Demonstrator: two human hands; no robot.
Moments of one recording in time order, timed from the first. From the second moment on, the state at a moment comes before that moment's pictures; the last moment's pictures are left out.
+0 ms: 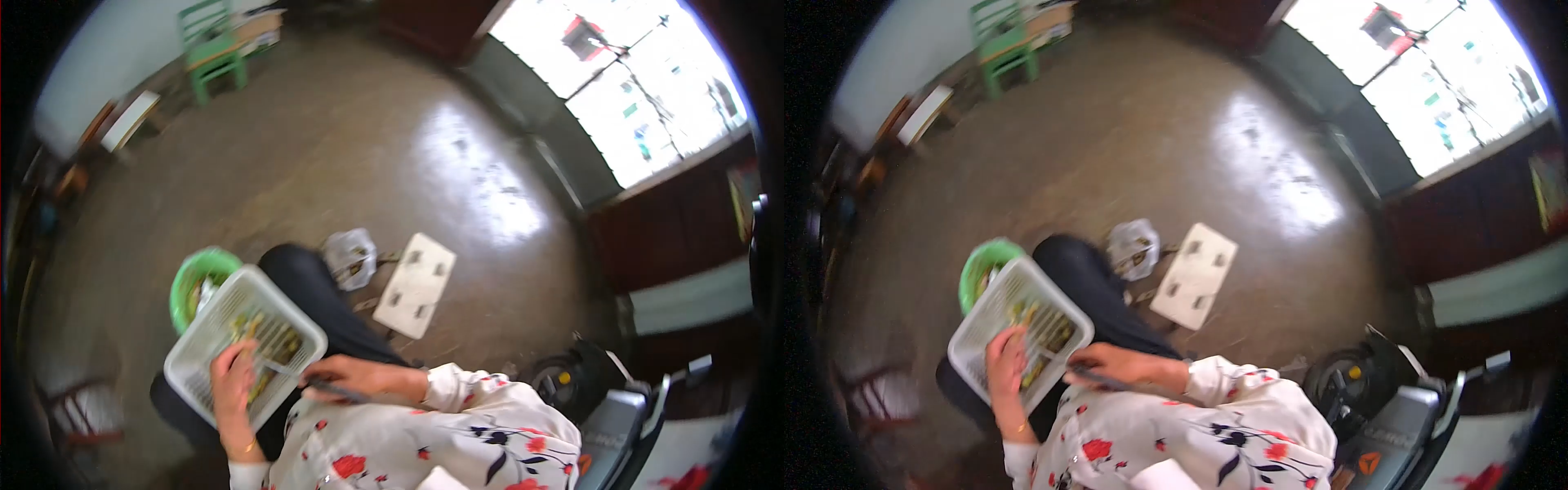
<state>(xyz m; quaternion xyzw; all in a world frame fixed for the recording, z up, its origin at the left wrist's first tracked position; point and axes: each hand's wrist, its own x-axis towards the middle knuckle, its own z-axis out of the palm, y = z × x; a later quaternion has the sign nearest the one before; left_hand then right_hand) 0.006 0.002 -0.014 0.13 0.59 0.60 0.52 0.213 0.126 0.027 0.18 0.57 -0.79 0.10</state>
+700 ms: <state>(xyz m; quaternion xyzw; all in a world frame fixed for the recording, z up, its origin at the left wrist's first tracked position) 0.013 0.004 -0.012 0.07 0.46 0.67 0.57 0.220 0.107 -0.003 0.20 0.63 -0.75 -0.03</state>
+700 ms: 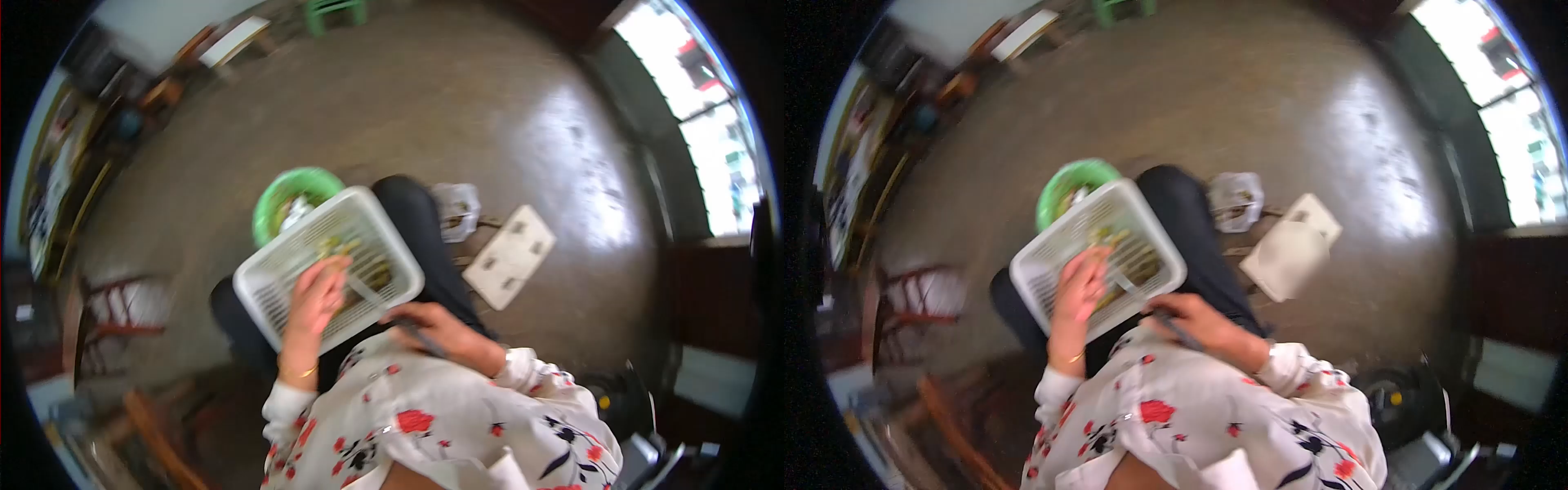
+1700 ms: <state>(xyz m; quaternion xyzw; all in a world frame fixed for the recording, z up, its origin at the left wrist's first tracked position) 0.003 -0.011 -0.018 0.46 0.77 0.29 0.34 0.220 0.129 0.029 0.30 0.49 -0.81 0.07</state>
